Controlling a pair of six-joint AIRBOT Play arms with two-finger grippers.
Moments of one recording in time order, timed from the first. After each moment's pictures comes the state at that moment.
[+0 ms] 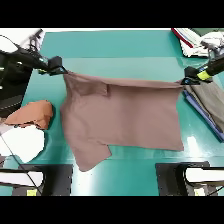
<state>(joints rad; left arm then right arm) 0.03 -1.52 1.59 1.00 -1.20 -1.44 -0.21 -1.48 1.57 -1.27 1.47 1.50</state>
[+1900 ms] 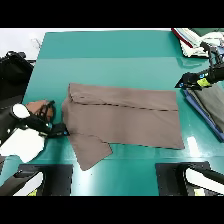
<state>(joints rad) 0.03 -0.95 0.56 1.11 -1.23 -1.48 -0.15 -1.20 1.33 -1.20 1.40 1.45</state>
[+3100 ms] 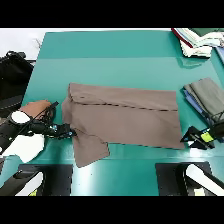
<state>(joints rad) 0.03 -0.90 0.48 0.84 -1.18 -1.32 -0.63 -1.06 0.58 -1.31 1.51 1.41</state>
